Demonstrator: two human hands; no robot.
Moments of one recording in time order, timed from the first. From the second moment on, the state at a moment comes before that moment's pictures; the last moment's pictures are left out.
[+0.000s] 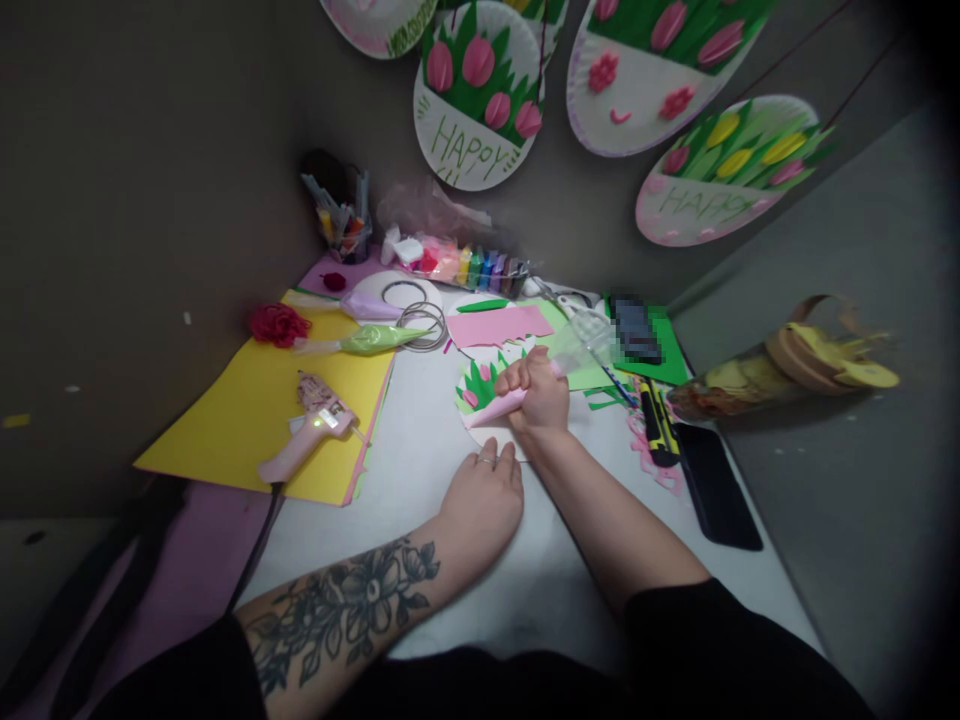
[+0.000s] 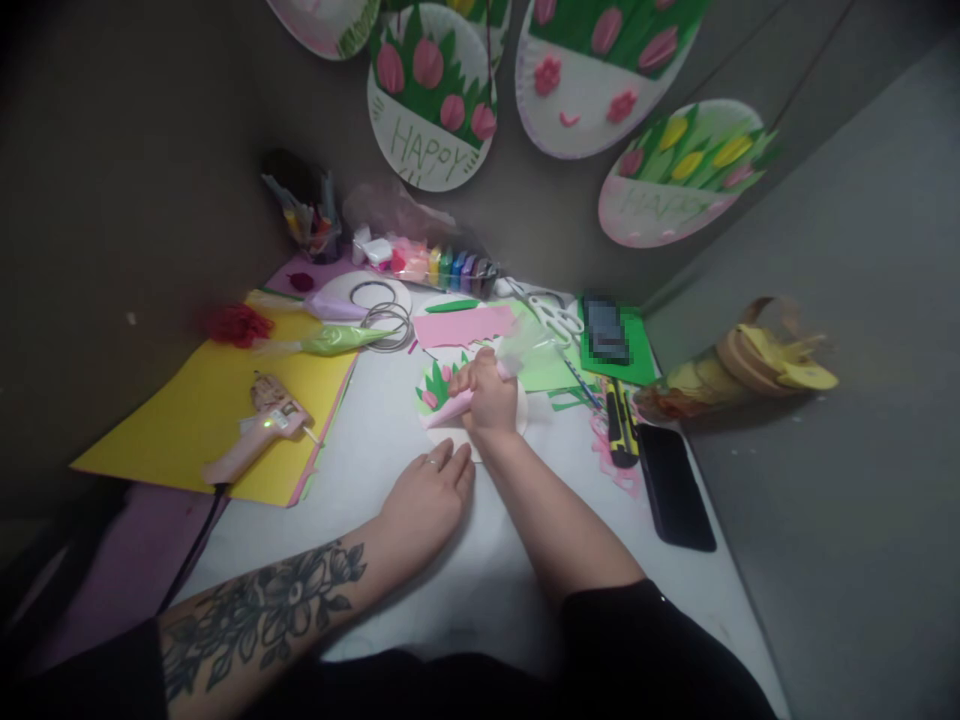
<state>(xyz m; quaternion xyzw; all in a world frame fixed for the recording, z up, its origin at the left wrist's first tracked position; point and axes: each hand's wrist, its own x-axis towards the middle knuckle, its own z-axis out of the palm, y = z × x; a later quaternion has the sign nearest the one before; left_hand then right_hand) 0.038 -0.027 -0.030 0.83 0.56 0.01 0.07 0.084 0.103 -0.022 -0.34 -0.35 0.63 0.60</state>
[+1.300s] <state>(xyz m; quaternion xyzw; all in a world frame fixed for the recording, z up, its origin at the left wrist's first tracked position) 0.037 -0.028 -0.030 0.83 0.56 0.02 0.05 0.086 0.099 -0.017 -0.35 -0.37 0.63 0.59</state>
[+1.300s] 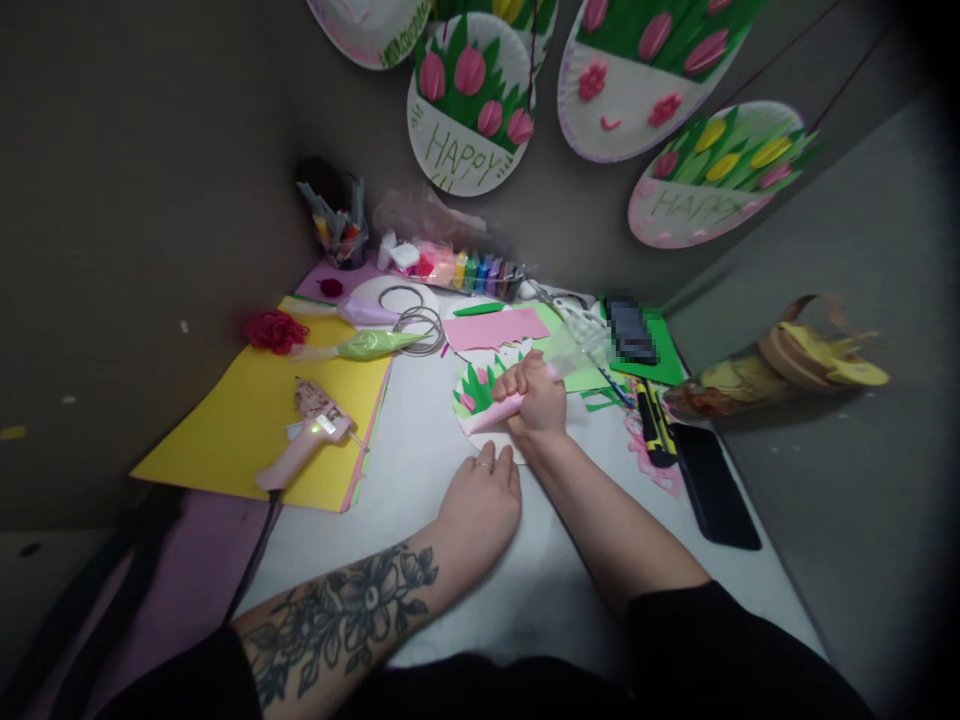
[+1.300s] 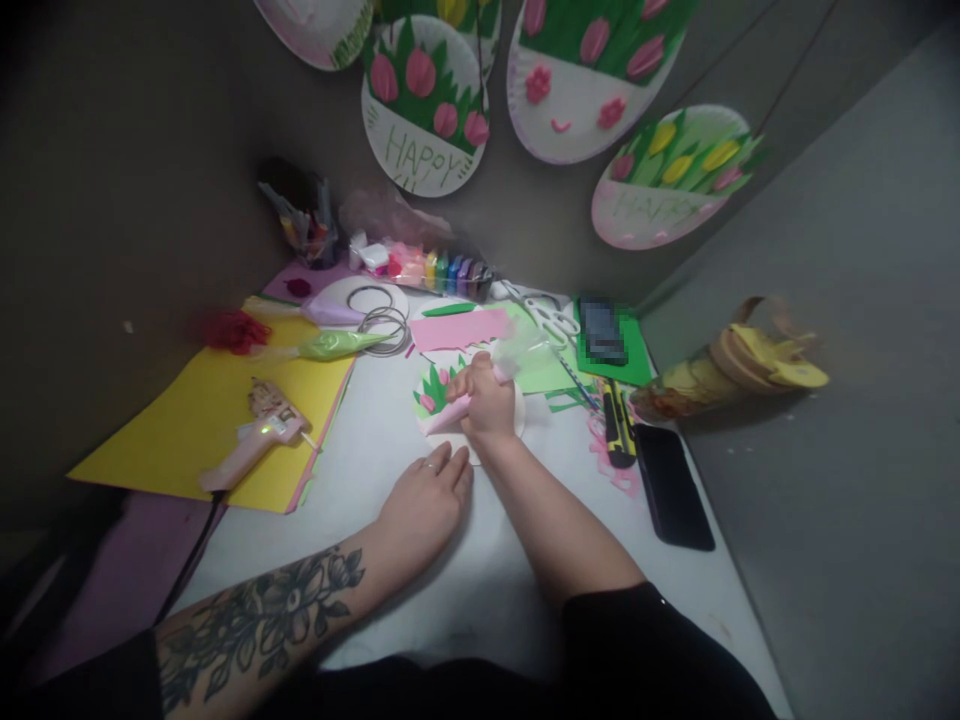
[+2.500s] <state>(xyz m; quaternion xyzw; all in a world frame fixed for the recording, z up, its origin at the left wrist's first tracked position) 0.037 -0.028 -0.031 0.83 0.56 0.04 0.06 0.088 0.098 -0.020 -0.35 -0.38 0.64 0.57</state>
